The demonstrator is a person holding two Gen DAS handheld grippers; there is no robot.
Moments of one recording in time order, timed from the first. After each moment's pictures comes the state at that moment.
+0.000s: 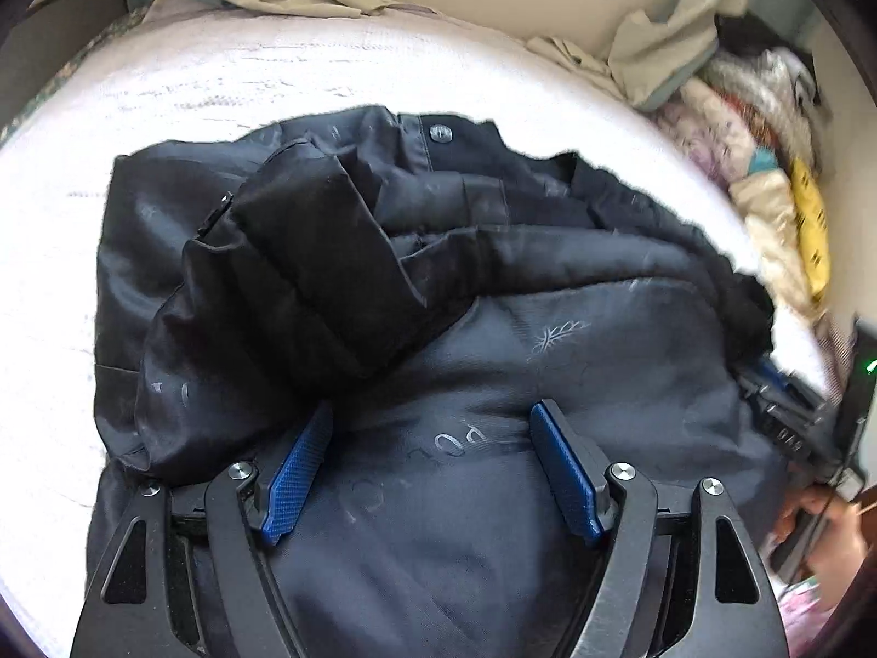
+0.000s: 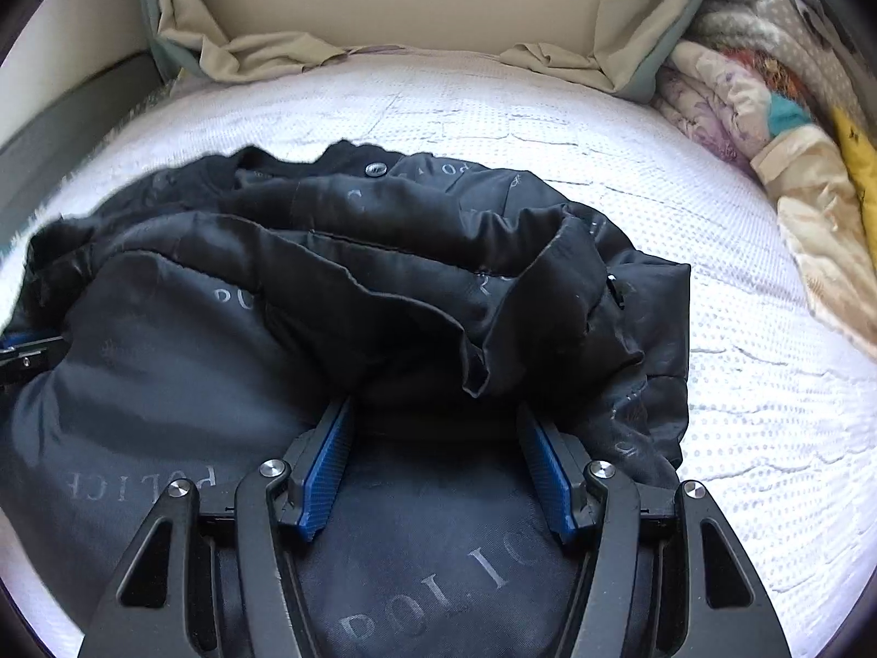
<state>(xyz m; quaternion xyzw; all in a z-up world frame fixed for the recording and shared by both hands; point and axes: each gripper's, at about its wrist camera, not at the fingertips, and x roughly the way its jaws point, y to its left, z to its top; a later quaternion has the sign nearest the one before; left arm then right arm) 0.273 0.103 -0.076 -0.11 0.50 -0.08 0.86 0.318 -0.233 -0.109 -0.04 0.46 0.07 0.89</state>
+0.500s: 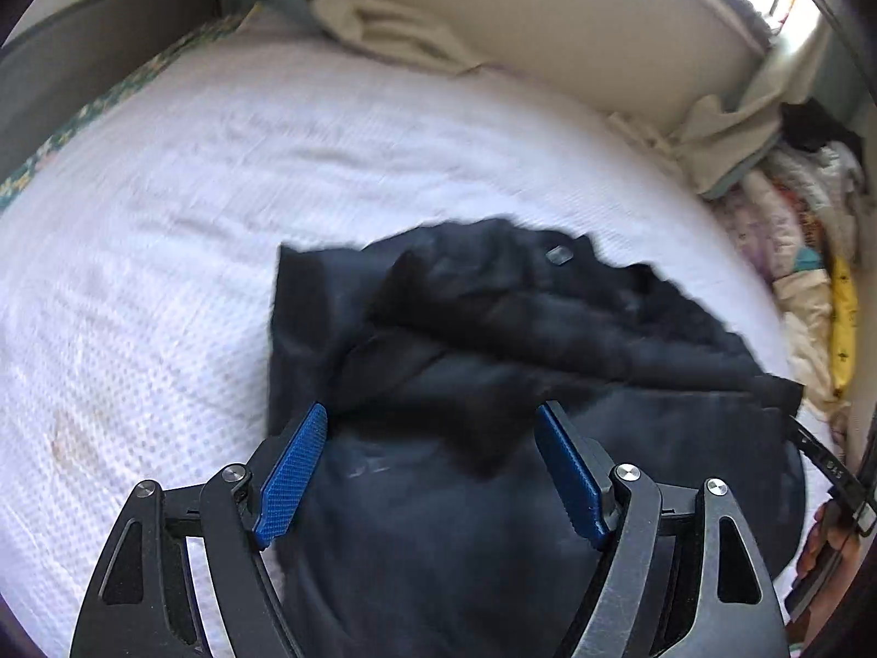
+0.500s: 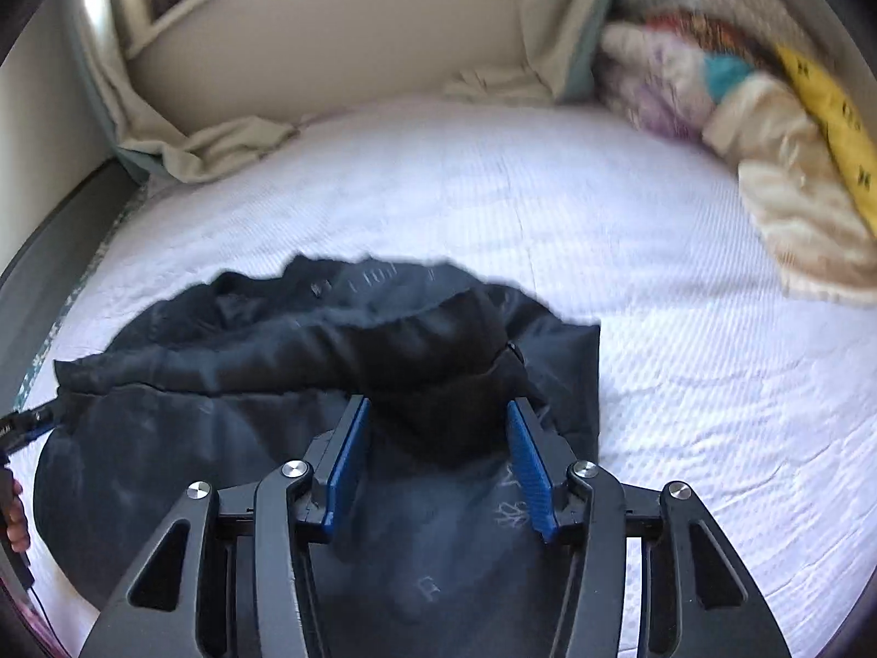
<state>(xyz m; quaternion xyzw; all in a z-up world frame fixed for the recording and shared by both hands) 0.294 0.165 -0.049 -0.14 0.48 0.02 0.87 0.339 -0.285 -0.065 0.07 0.44 0.04 0.89</state>
